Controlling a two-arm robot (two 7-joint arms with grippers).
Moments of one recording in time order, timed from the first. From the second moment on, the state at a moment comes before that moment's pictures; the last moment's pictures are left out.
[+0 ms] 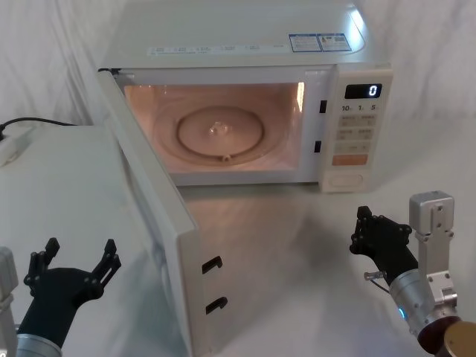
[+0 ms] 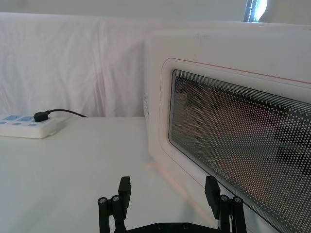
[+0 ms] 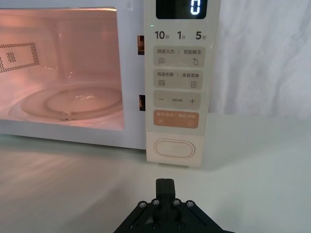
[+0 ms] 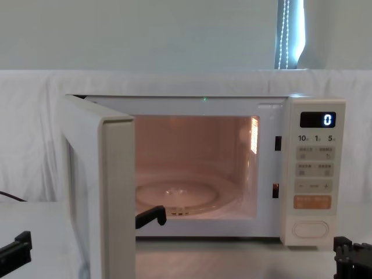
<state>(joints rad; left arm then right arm) 0.27 0.24 0.04 -1.85 -0.25 -0.02 -0.02 0.10 0.05 -0.13 -1.38 0.06 -0.11 0.09</state>
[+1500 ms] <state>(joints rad) 0.27 0.24 0.04 -1.85 -0.25 -0.02 -0.02 0.10 0.05 -0.13 -1.38 0.06 -0.11 0.09</state>
